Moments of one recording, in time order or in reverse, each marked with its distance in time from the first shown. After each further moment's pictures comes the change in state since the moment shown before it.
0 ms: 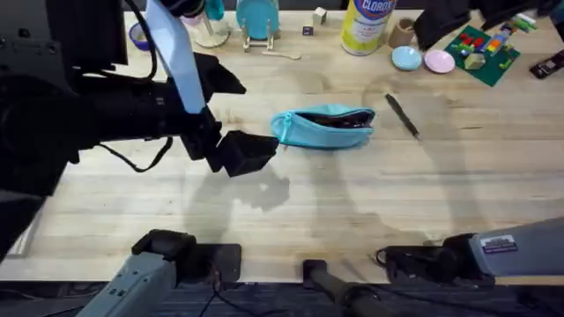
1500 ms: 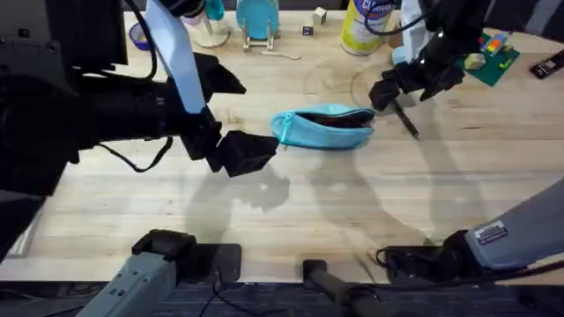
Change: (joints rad) left arm 0.000 0.000 0.000 0.000 0.000 0.000; right arm -0.018 0.193 -0.488 0.450 -0.007 0.063
